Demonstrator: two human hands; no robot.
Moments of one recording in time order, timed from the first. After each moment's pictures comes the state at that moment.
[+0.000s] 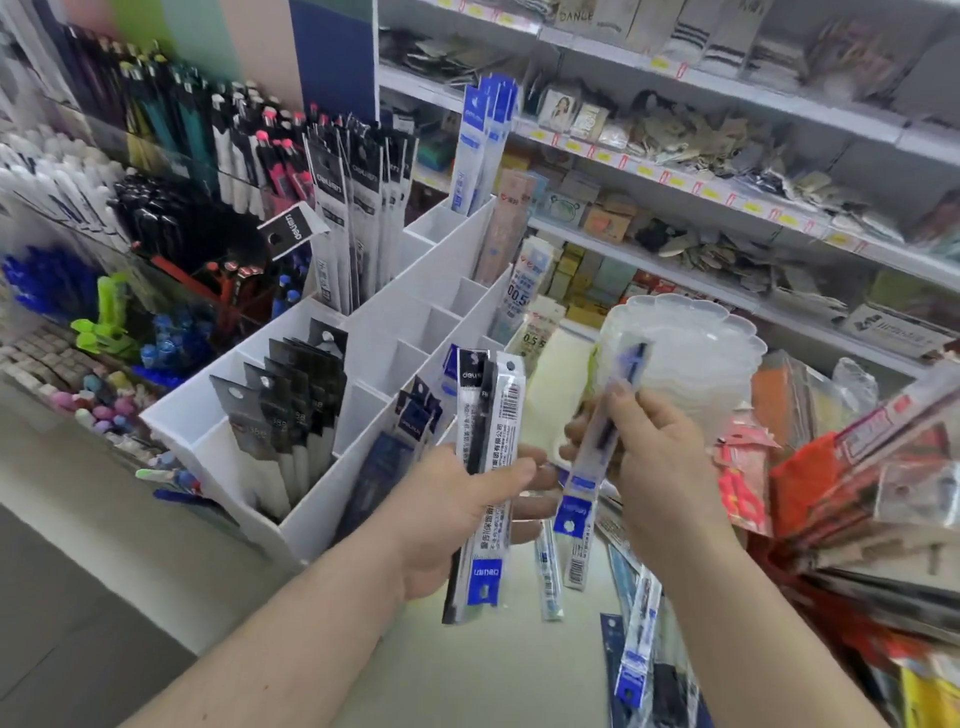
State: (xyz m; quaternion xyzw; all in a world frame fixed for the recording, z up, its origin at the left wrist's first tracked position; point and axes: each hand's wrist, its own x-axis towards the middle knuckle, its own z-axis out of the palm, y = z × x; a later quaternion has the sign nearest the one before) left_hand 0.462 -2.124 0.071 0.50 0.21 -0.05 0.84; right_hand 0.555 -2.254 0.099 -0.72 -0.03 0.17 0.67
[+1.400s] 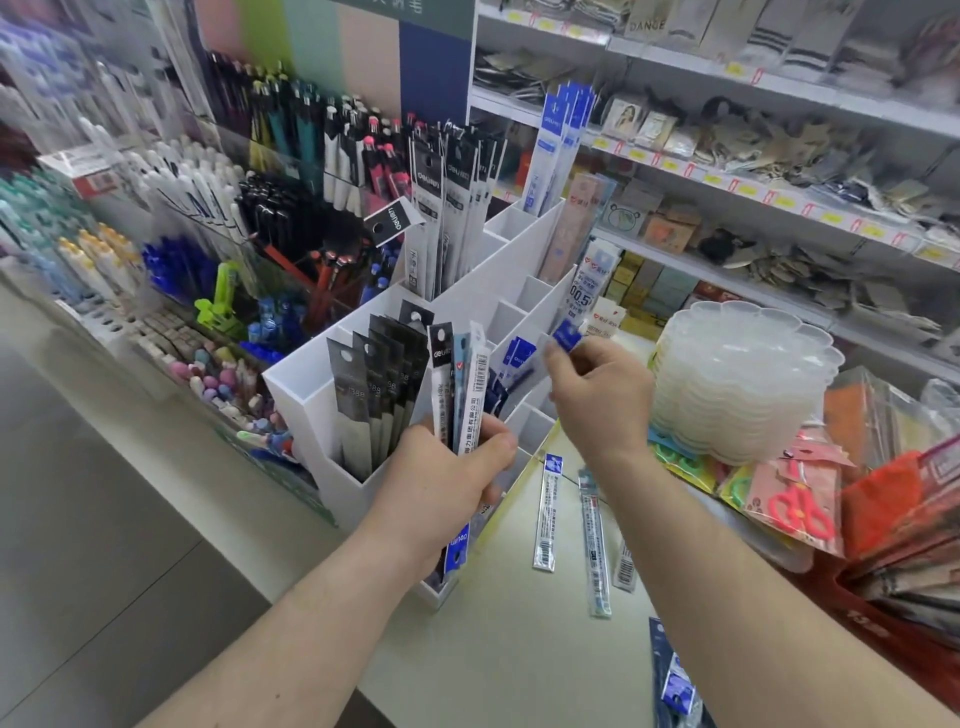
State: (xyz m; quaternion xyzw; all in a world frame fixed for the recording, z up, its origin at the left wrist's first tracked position) left_hand 0.424 -2.103 0.071 0.61 0.32 0.16 0.71; right_hand 0.583 -2.169 0.049 -0.82 -0.22 -0.05 0.52
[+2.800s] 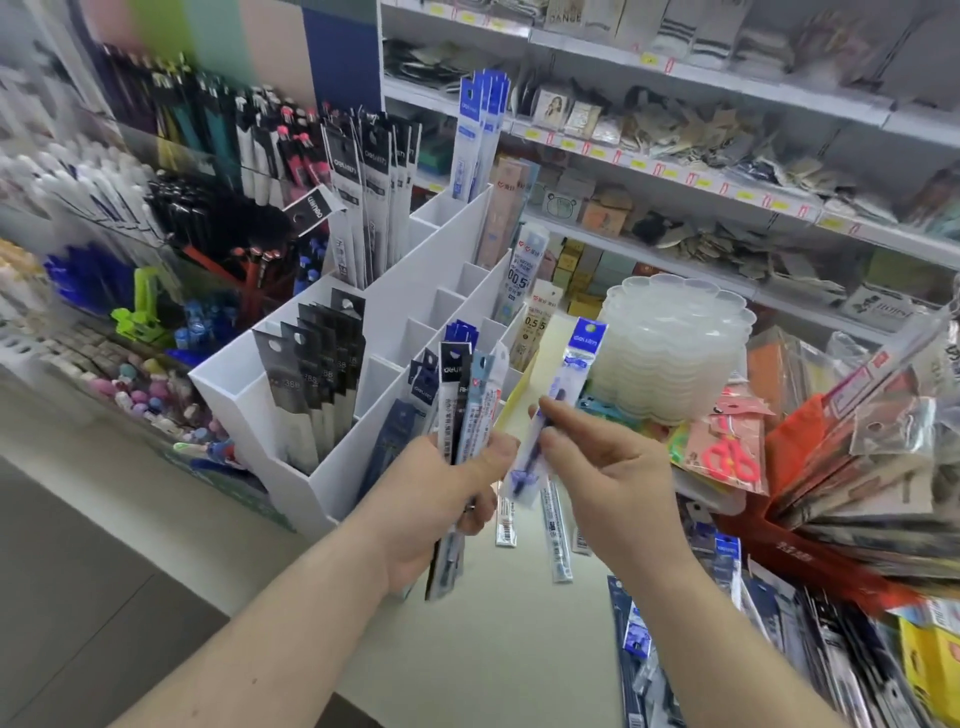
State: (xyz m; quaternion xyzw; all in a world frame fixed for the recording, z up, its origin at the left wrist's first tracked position) left_hand 0.426 -2.124 0.062 0.58 0.21 0.00 0.79; right_hand 0.499 -2.263 0.071 -0.72 -0.17 0.10 0.66
